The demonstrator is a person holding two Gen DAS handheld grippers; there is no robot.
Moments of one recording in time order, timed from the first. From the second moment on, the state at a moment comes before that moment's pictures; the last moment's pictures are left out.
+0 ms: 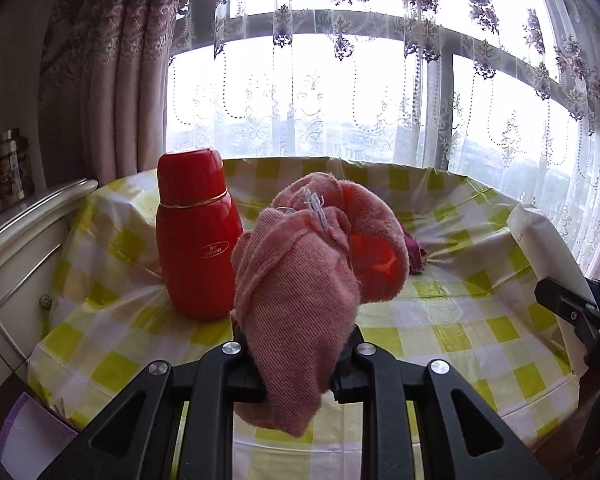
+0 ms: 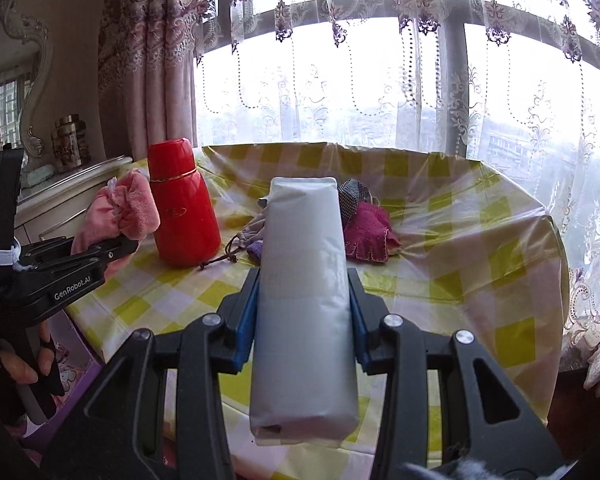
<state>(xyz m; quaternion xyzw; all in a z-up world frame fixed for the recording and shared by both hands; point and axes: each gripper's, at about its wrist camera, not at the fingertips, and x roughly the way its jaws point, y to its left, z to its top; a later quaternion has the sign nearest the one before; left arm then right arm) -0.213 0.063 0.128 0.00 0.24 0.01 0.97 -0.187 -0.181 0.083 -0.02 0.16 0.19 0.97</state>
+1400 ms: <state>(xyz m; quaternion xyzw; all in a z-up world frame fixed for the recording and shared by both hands) -0.306 0.199 0.079 -0.08 0.32 0.14 0.93 -0.245 0.007 0.079 -0.18 0.18 0.41 0.88</state>
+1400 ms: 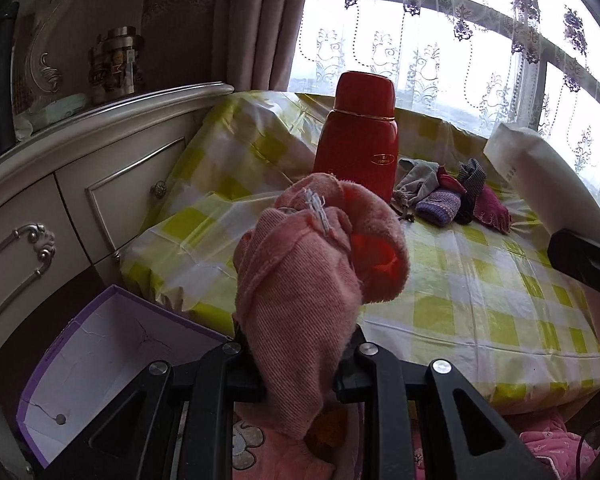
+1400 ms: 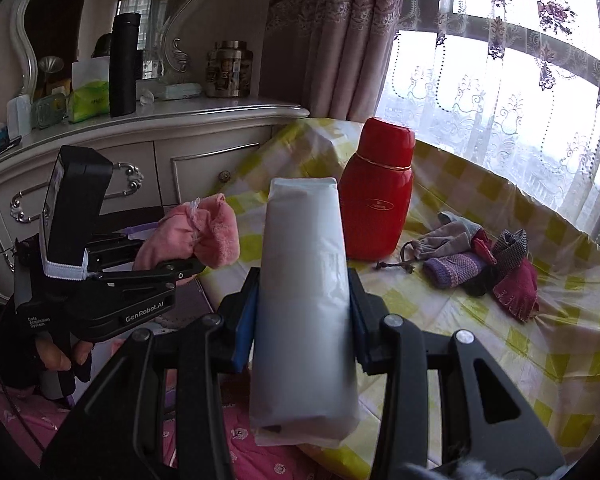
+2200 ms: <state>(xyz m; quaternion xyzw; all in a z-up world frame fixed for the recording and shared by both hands) -0.394 0.353 0.014 -0.21 0.46 0.31 0.80 -0.285 0.162 0.015 -0.29 0.30 0.58 0.70</state>
